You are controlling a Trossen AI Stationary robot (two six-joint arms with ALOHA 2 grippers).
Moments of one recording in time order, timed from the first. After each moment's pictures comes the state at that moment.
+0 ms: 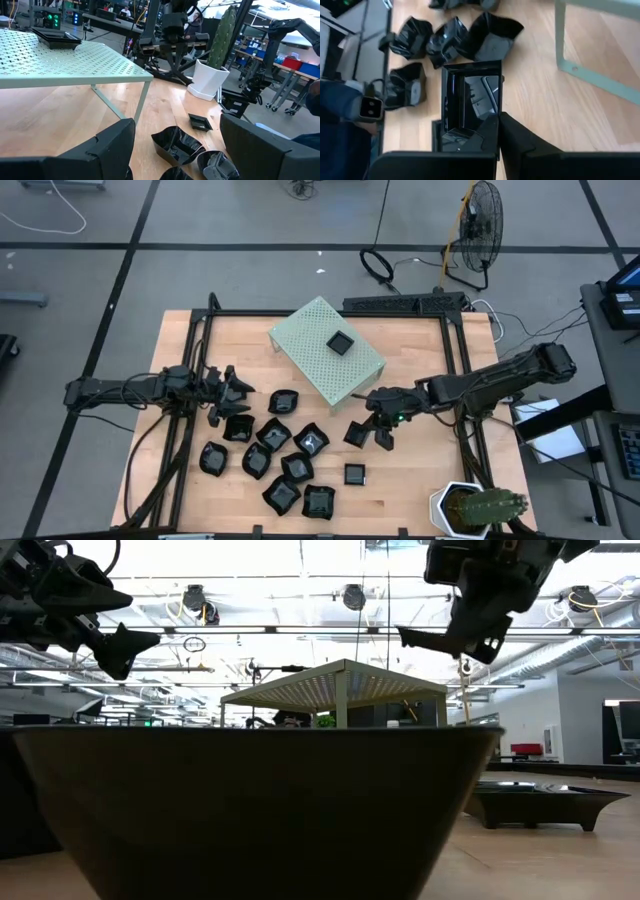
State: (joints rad) left arm 0.04 0.17 0.03 0.12 0.18 -0.29; right arm 0.20 1.28 0.81 -0.28 -0.08 0.56
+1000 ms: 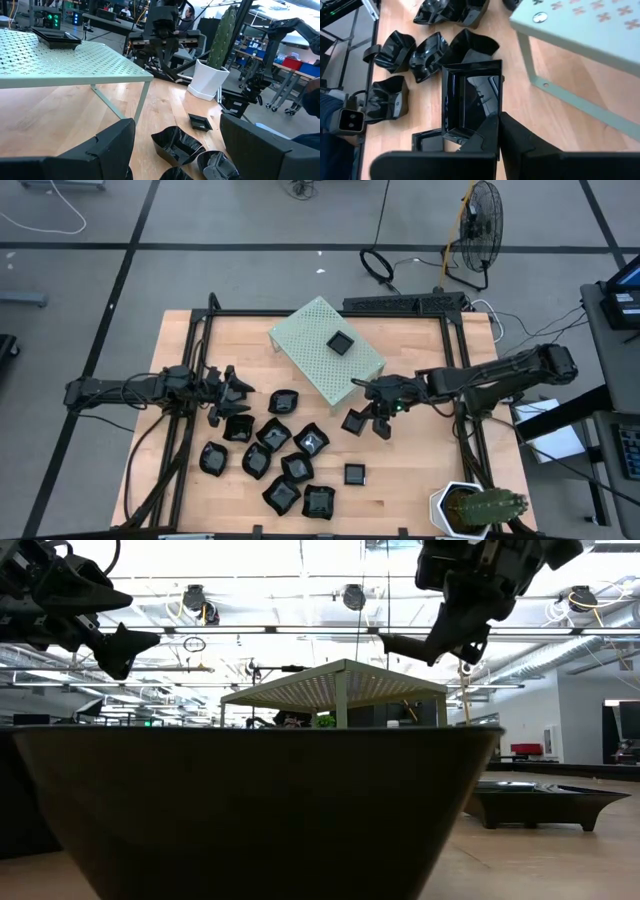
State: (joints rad) left arm 0.04 0.17 0.03 0.12 0.18 -0.29; right arm 0.11 1.27 0.81 -0.28 -0.08 0.48
